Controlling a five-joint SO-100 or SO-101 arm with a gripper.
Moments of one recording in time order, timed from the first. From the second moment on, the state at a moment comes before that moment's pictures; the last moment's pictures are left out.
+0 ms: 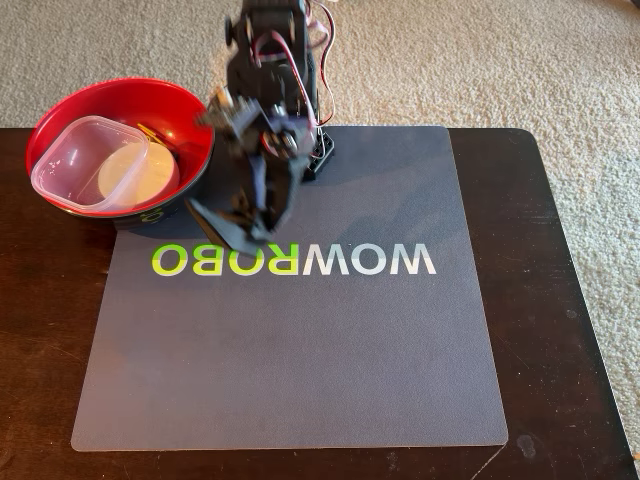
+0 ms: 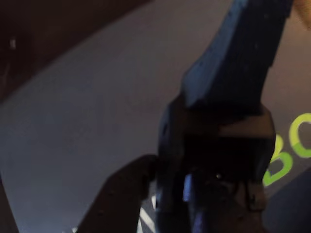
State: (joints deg) arm 6.2 160.8 133.3 71.2 60.9
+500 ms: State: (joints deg) arm 54.4 167.8 134.2 77.8 60.0
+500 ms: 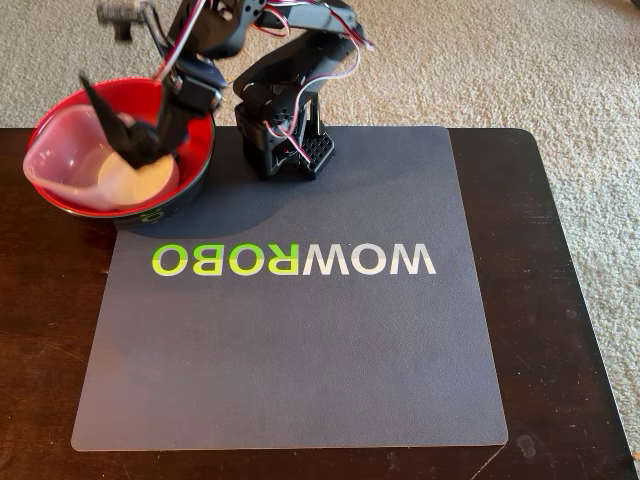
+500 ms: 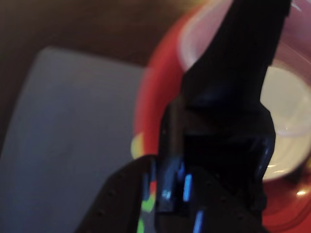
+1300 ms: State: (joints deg) arm 67.3 189.1 153.6 73.0 68.6
